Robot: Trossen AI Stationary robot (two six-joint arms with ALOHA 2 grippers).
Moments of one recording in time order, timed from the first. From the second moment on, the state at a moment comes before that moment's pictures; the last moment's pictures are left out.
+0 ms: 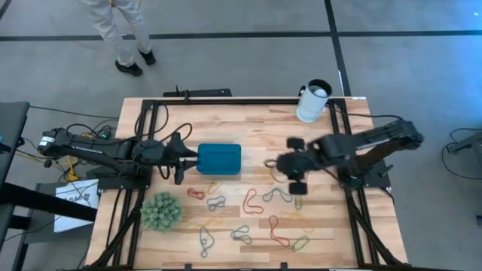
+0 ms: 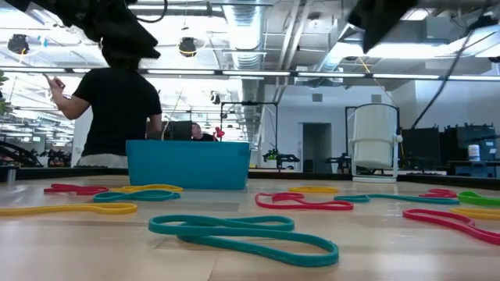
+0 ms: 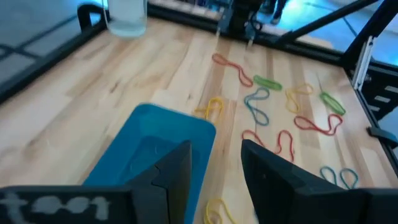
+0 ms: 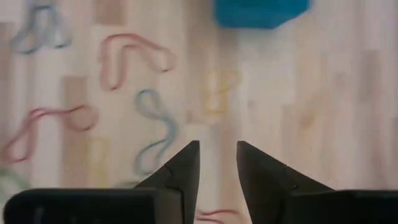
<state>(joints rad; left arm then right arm) -0.14 0.74 0.56 -0.23 -0.26 -0.30 0.27 1.40 1.30 -1.09 0.16 0.18</state>
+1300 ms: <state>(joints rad) -0.26 0.74 0.56 -0.23 -0.40 -0.25 0.39 1.65 0.68 -0.21 0.26 0.59</state>
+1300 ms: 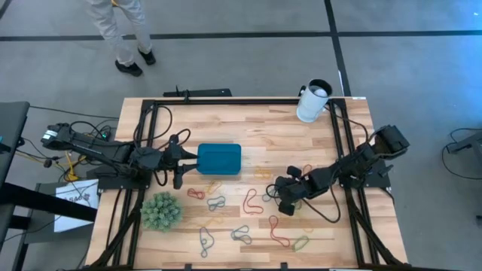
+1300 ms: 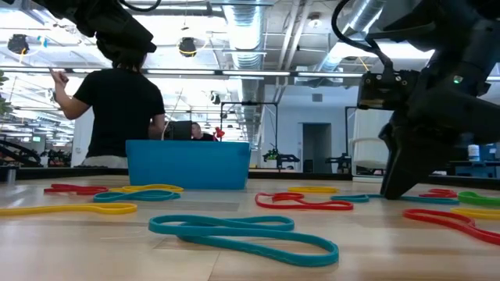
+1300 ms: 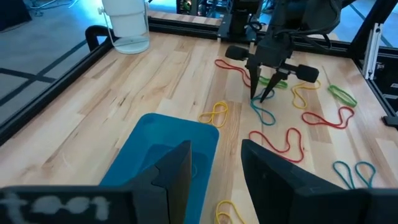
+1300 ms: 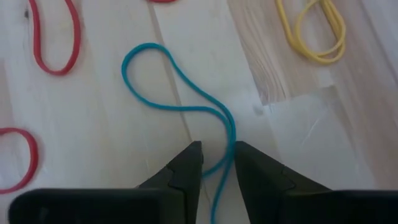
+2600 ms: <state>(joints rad) -0.26 0.74 0.56 -0.22 -0.59 -0.28 0.07 1.79 1.02 0.23 0.34 0.07</state>
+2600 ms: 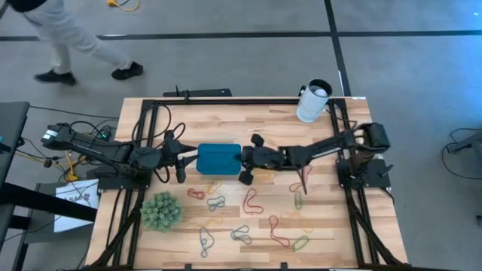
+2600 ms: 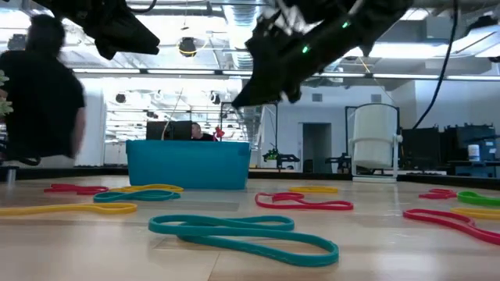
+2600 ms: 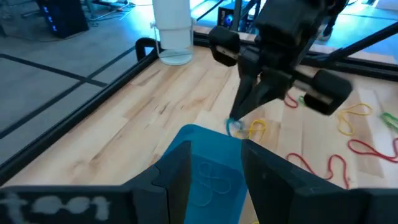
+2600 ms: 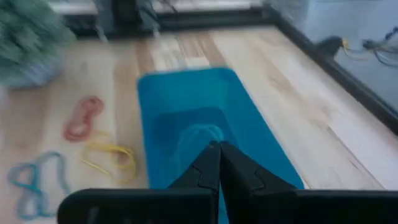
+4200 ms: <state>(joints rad) -0.26 0.74 0.53 -0.21 -0.42 -0.32 0.02 1.92 1.35 -0.30 0.23 0.01</state>
